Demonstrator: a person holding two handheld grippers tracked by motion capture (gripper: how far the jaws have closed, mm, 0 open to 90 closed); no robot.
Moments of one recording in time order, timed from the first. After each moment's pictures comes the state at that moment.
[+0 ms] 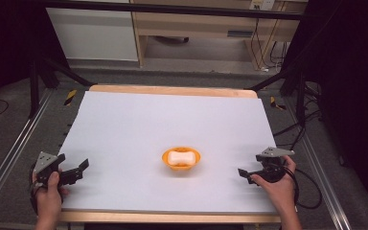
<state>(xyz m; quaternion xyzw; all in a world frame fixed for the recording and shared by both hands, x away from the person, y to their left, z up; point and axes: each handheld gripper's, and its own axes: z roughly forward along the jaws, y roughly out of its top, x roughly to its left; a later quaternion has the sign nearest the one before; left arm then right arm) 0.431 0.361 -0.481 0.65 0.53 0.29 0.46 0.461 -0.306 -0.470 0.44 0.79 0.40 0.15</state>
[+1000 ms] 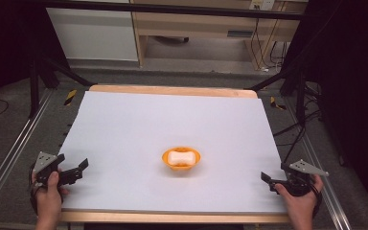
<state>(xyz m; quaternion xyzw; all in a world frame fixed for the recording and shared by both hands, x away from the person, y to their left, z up) 0.431 0.363 -0.481 0.65 0.53 0.29 0.46 0.419 -0.370 -0.483 0.50 0.71 0.44 0.22</state>
